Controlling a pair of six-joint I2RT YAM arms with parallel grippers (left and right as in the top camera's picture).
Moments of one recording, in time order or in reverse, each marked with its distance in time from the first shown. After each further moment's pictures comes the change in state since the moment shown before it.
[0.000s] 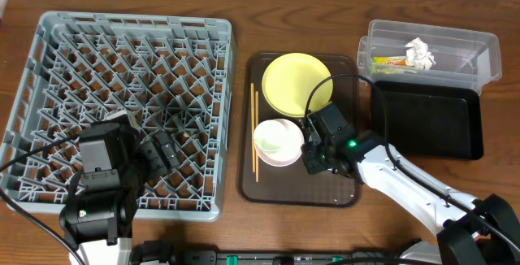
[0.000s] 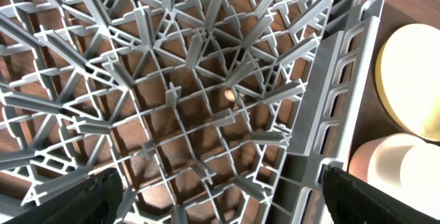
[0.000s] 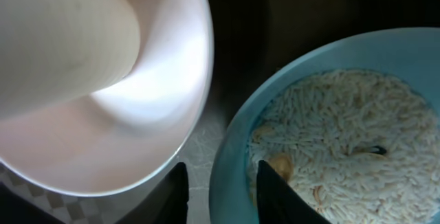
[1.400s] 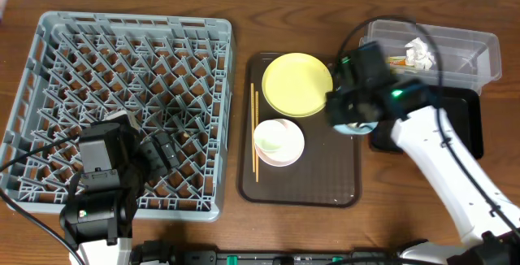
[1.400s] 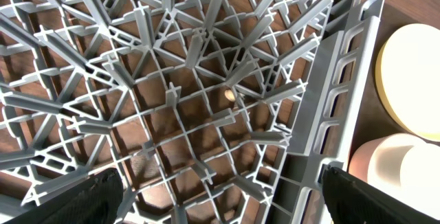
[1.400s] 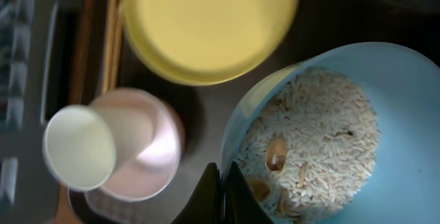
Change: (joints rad) left arm 0.000 0.000 0.000 0.000 0.000 0.000; right arm -0.254 -0.010 0.478 -0.417 -0.037 -0.013
